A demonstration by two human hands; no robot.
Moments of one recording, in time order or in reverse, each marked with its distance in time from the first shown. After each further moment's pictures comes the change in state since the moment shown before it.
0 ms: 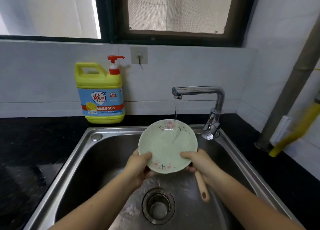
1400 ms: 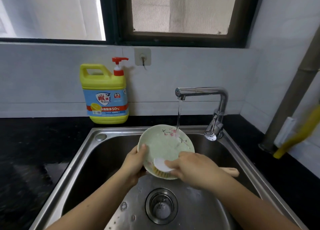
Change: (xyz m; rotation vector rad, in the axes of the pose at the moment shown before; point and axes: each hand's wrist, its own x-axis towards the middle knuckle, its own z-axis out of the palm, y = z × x) left_hand -0.006 0.011 -0.017 0.126 -0.019 0.151; right_hand -0.057 -0.039 0.019 -1.643 -0.281 -0.573
